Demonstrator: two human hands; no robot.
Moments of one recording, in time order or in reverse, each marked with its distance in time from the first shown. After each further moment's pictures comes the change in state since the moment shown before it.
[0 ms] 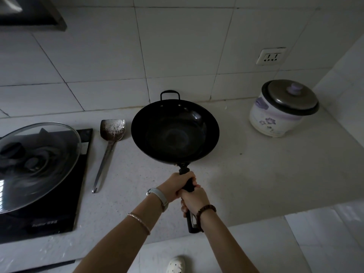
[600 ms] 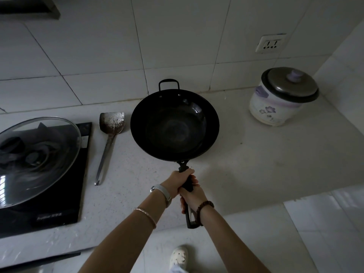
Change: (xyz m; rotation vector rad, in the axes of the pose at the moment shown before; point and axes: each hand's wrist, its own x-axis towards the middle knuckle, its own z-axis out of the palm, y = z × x) left_hand 0.009 -0.027 -0.010 0.044 0.121 -0.045; right_hand 0.010 0.036 0.009 0.004 -0.063 -0.011
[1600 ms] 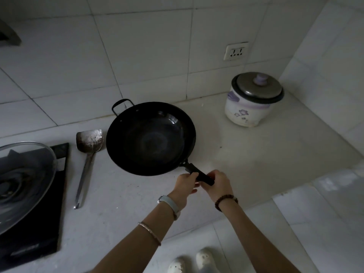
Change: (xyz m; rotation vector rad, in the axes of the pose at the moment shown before) left_hand 0.004 -0.006 0.076 0.227 -0.014 0.189; right_hand 0.015 -0.007 -0.121 -0.458 0.482 -0.323
